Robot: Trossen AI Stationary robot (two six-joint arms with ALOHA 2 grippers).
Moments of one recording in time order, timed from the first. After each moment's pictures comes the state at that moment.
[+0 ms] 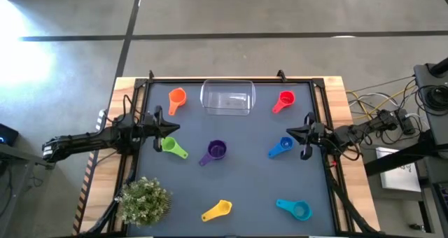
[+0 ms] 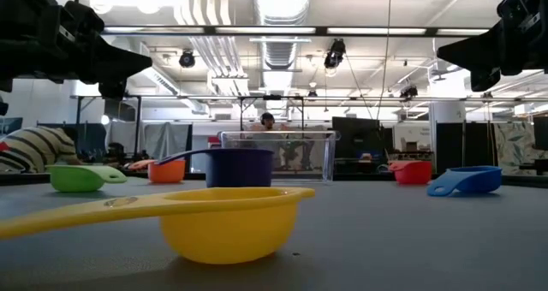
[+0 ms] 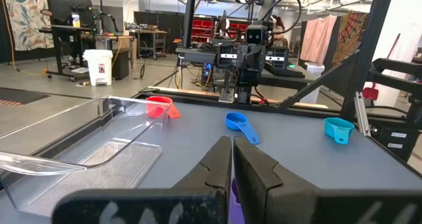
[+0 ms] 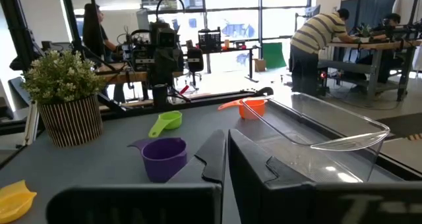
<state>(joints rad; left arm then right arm) 0.25 0.20 0.01 0.22 0.14 -0.09 0.38 0.04 0.01 0.06 0.60 0.03</state>
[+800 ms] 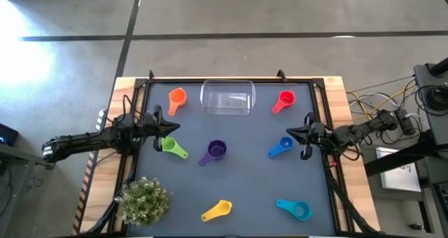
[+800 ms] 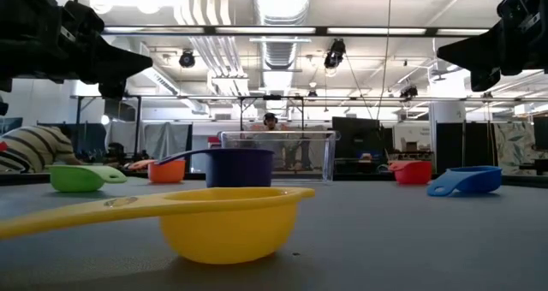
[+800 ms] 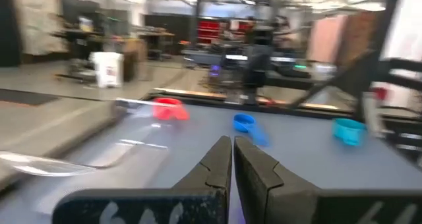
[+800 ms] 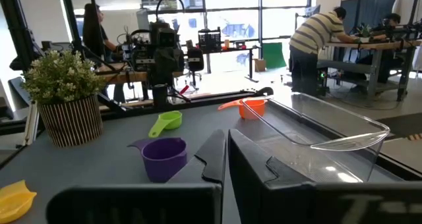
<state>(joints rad) 0.25 0.20 0.01 0.23 0.09 -0.07 0.38 0.04 0.01 0.06 0.60 0.03</state>
